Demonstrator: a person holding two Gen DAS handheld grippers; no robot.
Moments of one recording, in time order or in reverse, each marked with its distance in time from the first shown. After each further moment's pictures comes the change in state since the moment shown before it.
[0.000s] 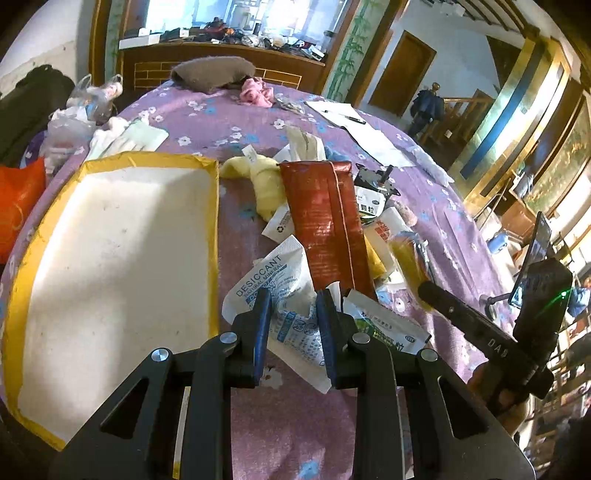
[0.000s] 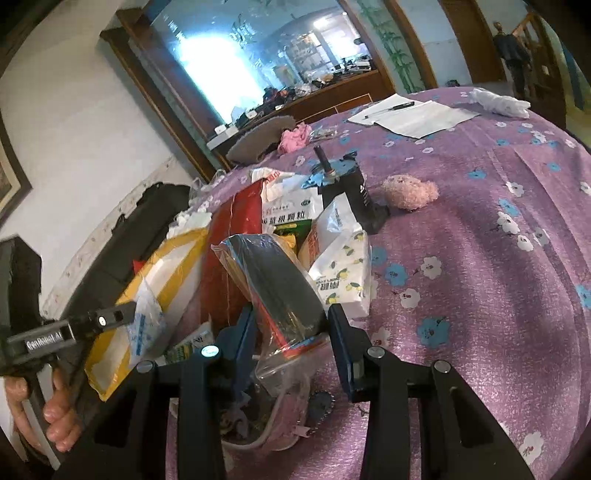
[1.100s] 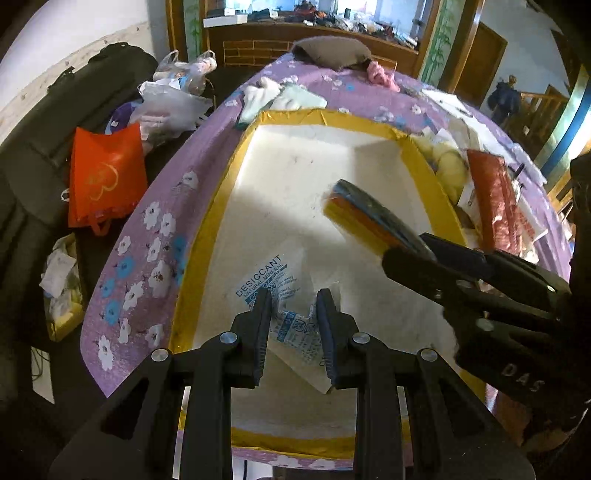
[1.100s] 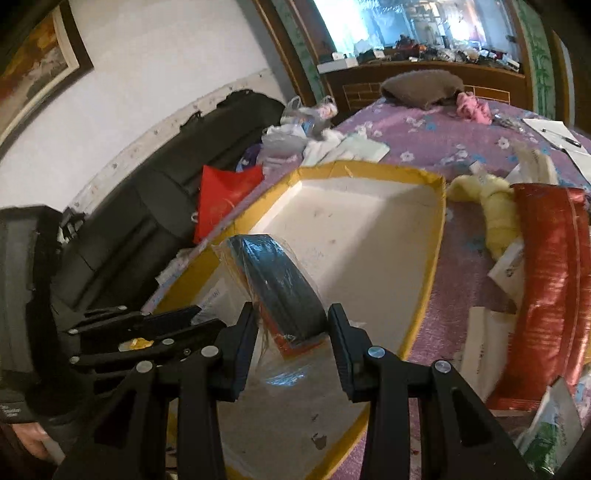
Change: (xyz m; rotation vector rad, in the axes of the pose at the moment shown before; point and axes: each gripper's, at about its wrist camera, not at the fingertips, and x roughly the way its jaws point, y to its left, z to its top) left arm -0.031 0.135 -0.031 -0.068 0.087 0.327; right arm 0.146 0.208 -0.032 -0.359 0.282 0.142
